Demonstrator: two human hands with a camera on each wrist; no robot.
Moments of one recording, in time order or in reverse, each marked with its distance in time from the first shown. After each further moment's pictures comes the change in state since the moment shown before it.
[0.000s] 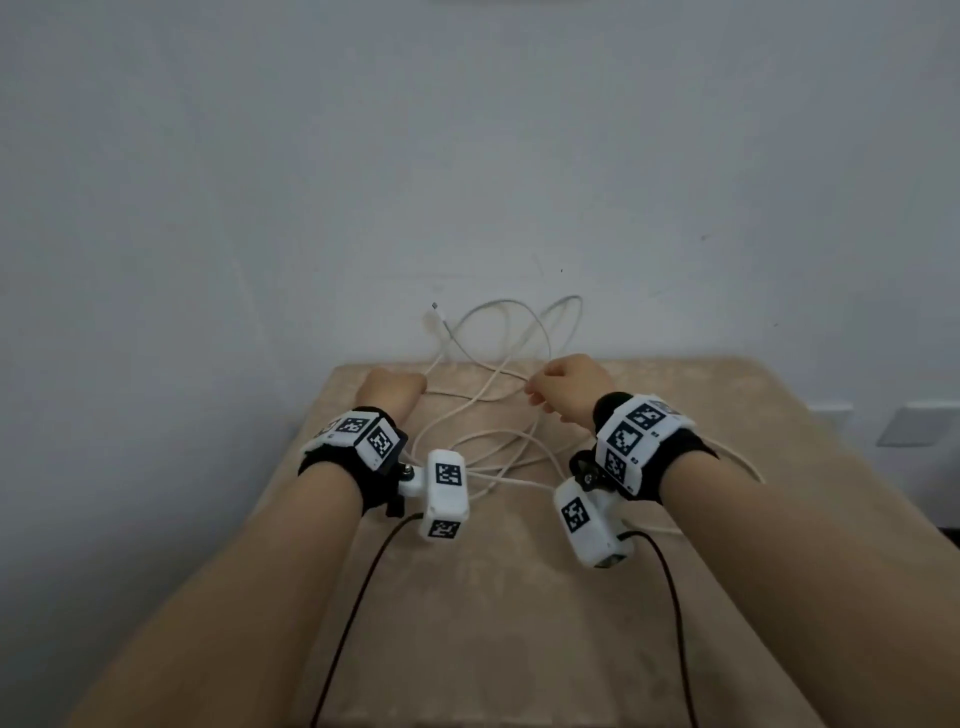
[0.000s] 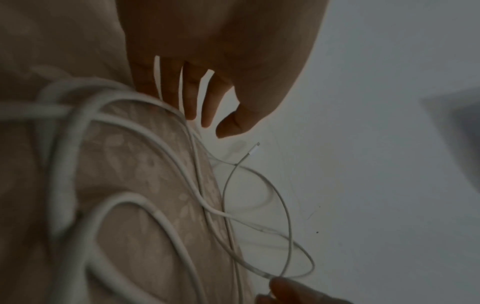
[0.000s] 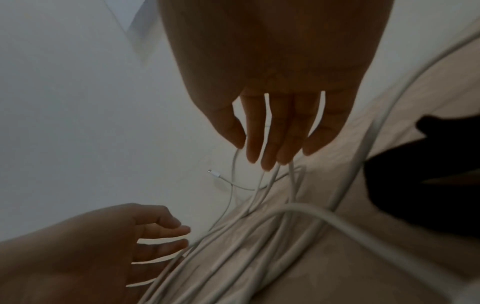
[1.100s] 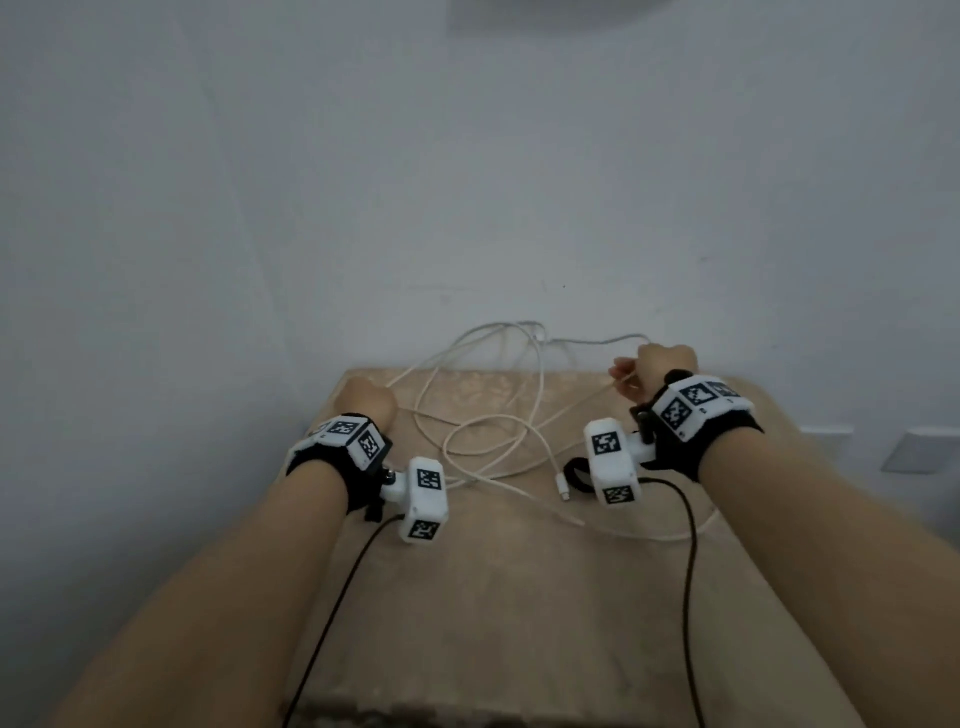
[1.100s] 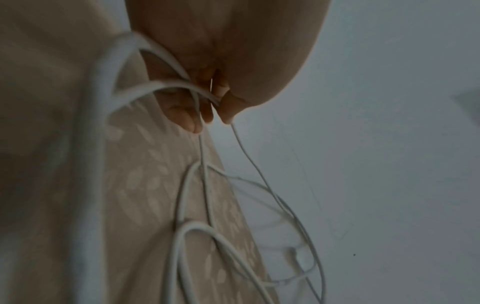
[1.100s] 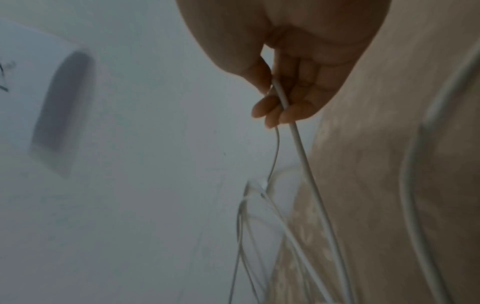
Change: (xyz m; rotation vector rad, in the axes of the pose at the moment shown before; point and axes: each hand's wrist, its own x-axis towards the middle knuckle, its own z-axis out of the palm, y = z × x) left_hand 0.011 -0.022 -0.010 0.014 0.086 -0.037; right_hand 0.025 0.021 -0.070 0.764 0.357 0.308
